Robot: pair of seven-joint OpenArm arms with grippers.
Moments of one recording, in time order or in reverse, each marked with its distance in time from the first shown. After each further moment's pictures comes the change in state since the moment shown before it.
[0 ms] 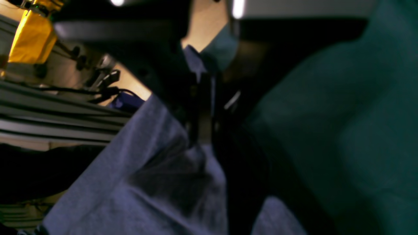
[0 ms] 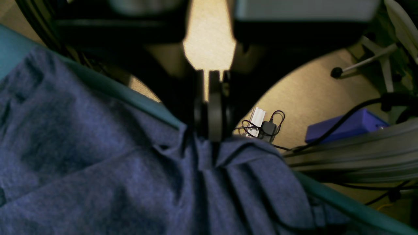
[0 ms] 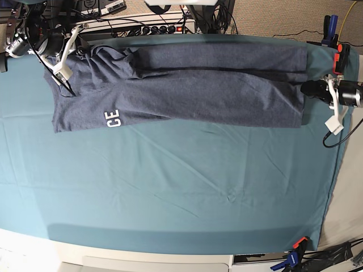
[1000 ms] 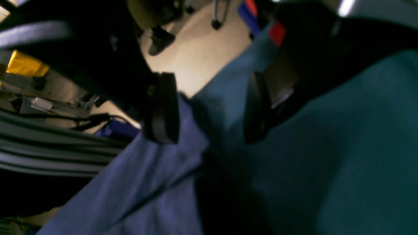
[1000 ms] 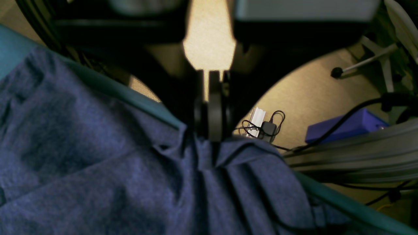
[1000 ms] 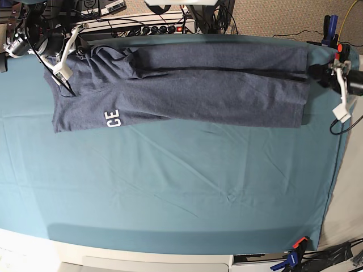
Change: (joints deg) left arm 6.2 -5.5 0.0 0.3 0.0 -0.2 -0.4; right arm 0.0 0.0 0.0 0.0 0.0 0.0 0.0
